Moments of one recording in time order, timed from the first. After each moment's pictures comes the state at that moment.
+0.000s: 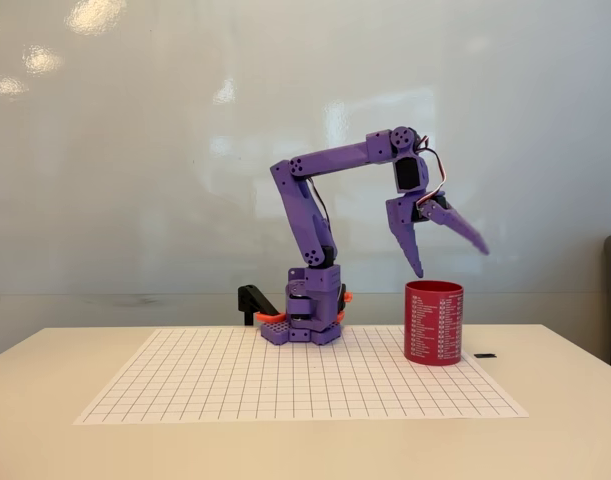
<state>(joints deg) -70.0 115.8 104.5 90.8 7.8</state>
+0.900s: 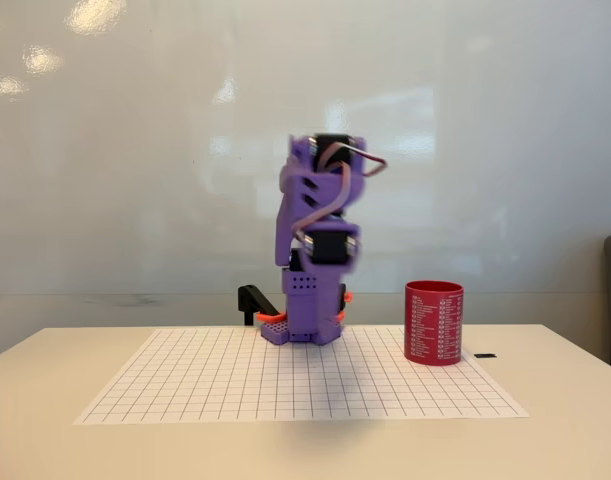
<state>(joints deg) -6.1 75.9 59.2 89.4 5.1</state>
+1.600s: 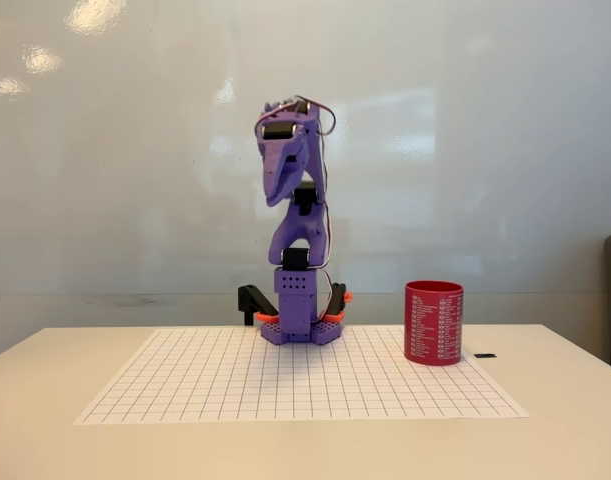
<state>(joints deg) 2.2 167.6 117.9 75.0 1.5</state>
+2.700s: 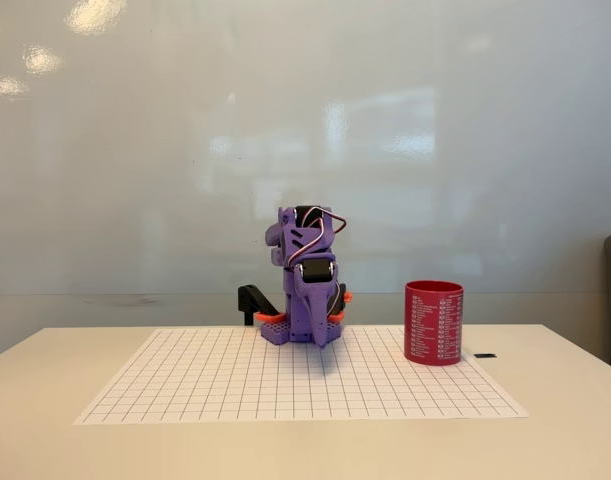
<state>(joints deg) -15.5 189.0 173.8 68.9 5.8</state>
